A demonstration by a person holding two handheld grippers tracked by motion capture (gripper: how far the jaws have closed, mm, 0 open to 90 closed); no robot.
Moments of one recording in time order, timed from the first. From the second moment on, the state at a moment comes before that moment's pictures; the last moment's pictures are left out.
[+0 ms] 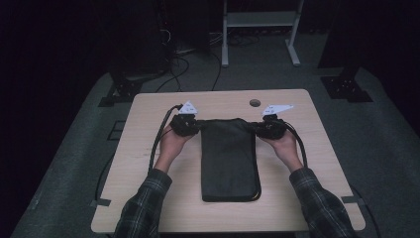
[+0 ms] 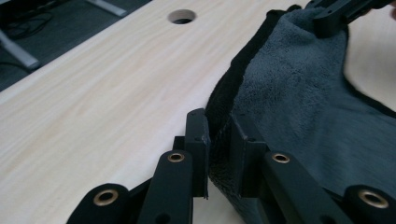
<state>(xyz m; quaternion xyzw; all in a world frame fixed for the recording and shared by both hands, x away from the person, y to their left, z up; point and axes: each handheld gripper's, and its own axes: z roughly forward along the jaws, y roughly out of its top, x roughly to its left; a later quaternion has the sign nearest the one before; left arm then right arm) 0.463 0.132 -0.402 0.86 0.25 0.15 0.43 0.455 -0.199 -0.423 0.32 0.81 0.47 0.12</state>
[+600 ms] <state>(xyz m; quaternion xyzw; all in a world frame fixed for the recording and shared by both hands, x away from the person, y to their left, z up) 0.393 0.140 -0.403 0.86 0.23 0.06 0.46 0.394 -0.207 -0.436 0.28 0.82 0.48 0.09</state>
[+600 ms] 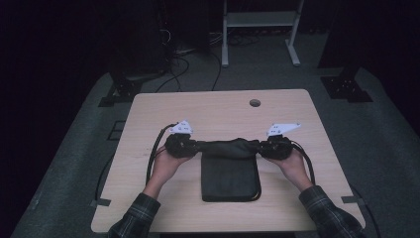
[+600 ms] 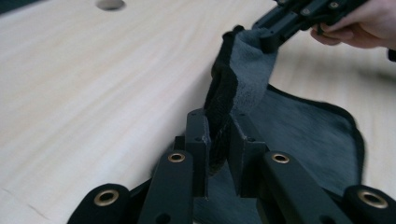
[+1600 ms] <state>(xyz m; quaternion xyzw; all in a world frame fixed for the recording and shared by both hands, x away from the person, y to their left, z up) 0.324 0.143 -0.448 0.89 0.22 -0.02 0.40 0.321 -0.214 -0.456 0.27 0.85 0.45 0.04</state>
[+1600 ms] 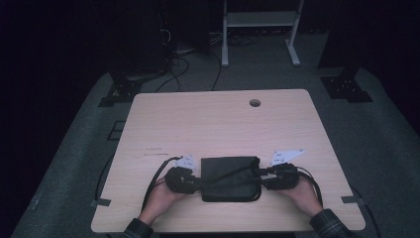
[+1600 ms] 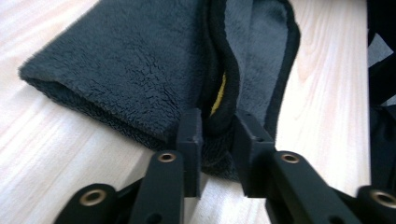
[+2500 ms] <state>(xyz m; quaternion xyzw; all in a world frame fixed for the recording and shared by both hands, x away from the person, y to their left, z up) 0.351 0.118 -0.455 0.90 0.22 0.01 0.38 0.379 -0.174 -0.462 0.25 0.88 0.40 0.06</state>
